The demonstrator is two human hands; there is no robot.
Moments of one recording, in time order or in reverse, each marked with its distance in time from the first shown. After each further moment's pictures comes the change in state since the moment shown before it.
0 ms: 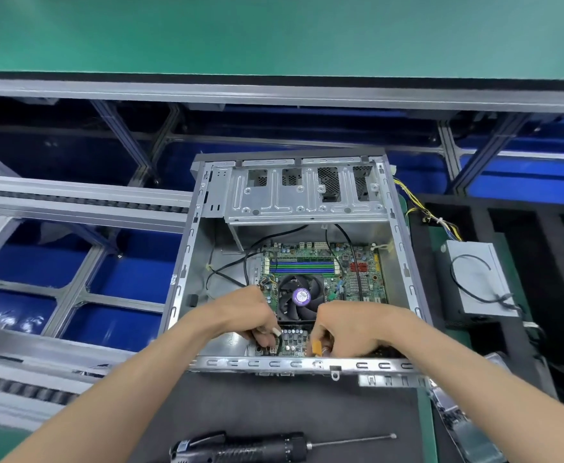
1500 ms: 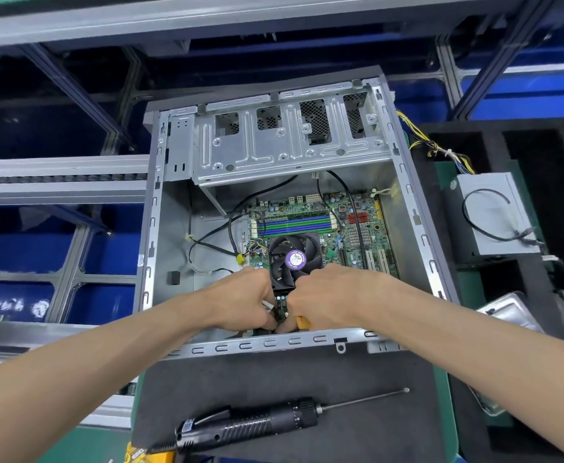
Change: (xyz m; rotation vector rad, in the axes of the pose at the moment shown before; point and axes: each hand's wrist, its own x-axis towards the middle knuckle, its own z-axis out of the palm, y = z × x) left_hand 0.005 0.005 0.016 0.659 0.003 0.227; right_hand 0.029 -0.017 0.012 -0.465 0.020 -0.102
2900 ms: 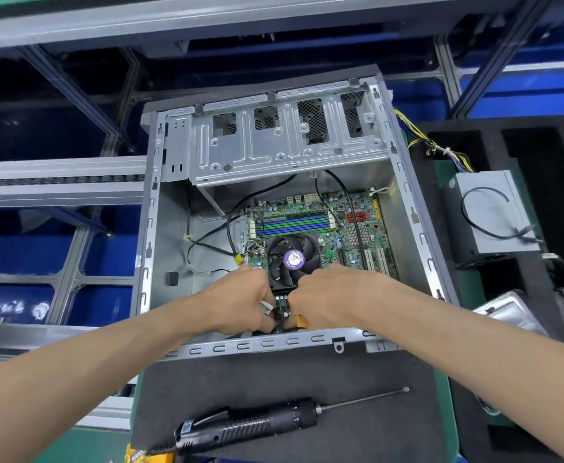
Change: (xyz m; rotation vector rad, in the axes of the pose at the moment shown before) left_hand -0.009 0.008 -0.001 0.059 0.095 0.061; right_hand 0.006 0.001 0.009 0.034 -0.017 0.112
